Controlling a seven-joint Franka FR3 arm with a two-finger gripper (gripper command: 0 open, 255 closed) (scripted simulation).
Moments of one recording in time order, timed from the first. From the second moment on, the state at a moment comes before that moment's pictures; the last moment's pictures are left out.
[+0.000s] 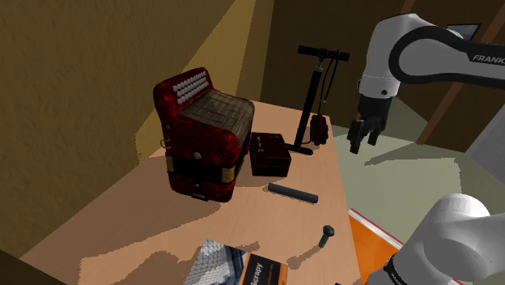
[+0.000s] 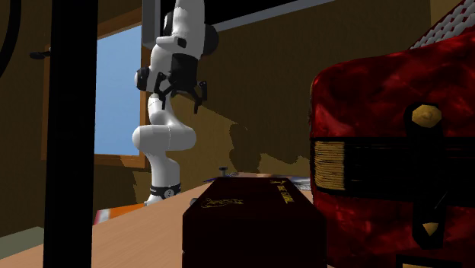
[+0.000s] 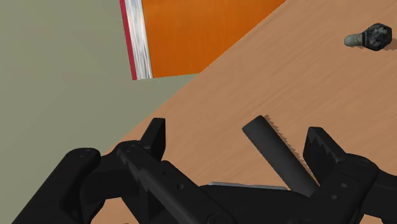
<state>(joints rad) 0.01 -0.78 -0.02 -2.38 -0.06 1.45 0.15</state>
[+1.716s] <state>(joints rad) 0.26 -0.29 -0.18 -2.64 0.02 2.31 -0.44</state>
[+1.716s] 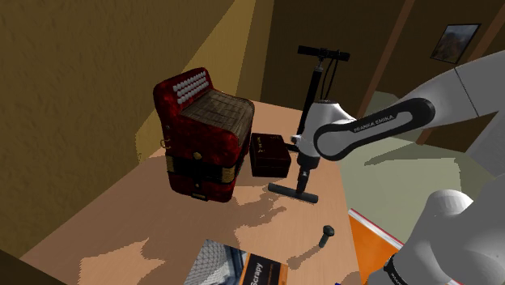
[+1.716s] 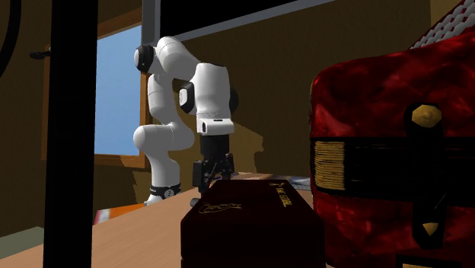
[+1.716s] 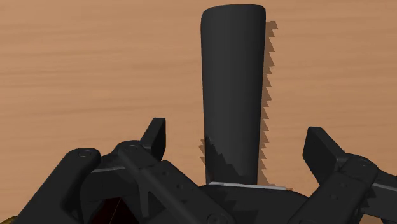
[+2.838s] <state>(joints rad) 0.26 -0.25 -0.18 -2.66 0.04 2.38 -0.45</state>
